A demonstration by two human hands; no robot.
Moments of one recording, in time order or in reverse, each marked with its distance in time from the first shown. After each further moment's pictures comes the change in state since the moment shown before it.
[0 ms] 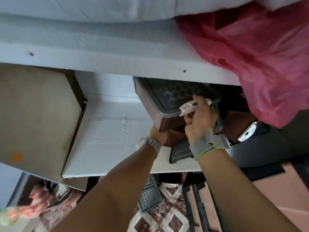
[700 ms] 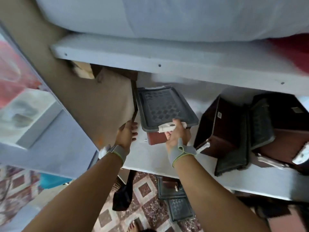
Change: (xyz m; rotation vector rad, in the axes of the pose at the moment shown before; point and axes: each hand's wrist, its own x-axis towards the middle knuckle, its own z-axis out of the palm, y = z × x) left_hand -0.057 -0.017 -0.289 -0.260 0.427 -0.030; right_hand -0.080 0.196 0.082 0.015 -0.090 0.353
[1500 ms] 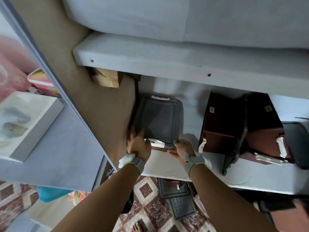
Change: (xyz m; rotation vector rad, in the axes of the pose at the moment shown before) left_hand 0.030 -0.041 -0.006 0.985 0.028 0.294; right_hand 0.055 0.057 -0.037 -0.683 -0.056 0.147
